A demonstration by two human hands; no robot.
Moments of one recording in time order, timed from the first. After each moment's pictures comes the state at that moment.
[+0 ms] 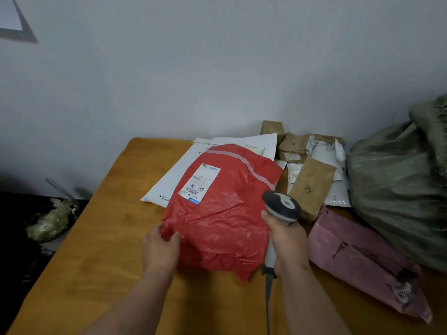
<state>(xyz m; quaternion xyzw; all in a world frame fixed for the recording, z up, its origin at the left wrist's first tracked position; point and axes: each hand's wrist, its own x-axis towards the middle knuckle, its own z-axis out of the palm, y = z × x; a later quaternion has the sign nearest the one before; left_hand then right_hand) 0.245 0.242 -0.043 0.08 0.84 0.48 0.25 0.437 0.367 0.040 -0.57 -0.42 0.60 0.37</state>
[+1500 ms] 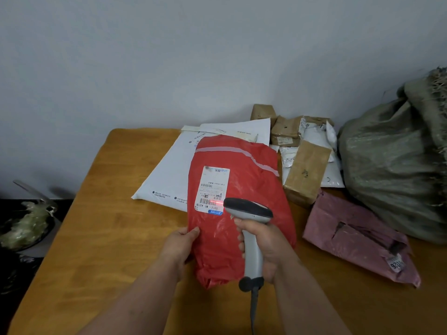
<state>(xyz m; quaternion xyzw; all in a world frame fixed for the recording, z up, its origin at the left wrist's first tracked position) 0.242 0.263 -0.041 0.00 0.68 0.51 0.52 0.406 0.331 0.038 -0.54 -0.39 0.73 0.19</state>
